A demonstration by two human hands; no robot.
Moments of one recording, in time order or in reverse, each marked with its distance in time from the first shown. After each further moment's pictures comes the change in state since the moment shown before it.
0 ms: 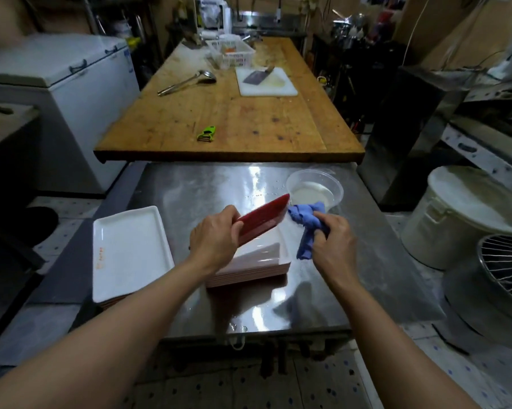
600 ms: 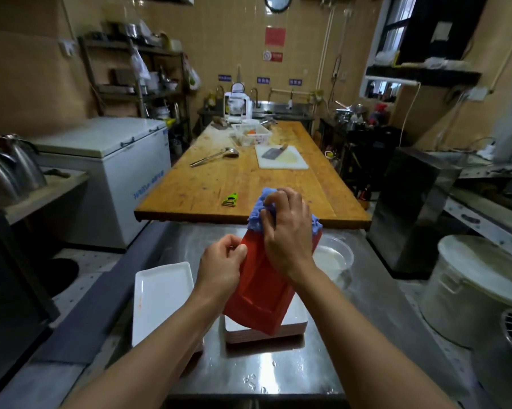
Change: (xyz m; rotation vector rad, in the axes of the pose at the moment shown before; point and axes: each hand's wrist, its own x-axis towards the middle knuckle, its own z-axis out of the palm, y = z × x) left_hand -0.018 0.020 -0.106 -0.866 0.108 -0.258; right_hand 0.014 -0.169 0.005 0.086 0.124 -0.600
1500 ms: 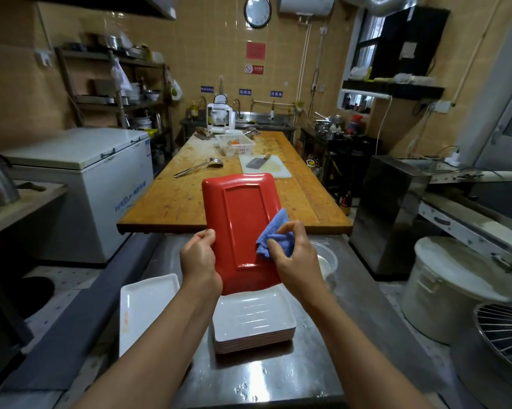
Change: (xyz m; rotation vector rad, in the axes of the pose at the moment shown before) left_hand 0.014 0.044 0.004 -0.705 0.276 -0.336; right_hand -0.029 0.007 -0.035 0.281 -0.119 0.355
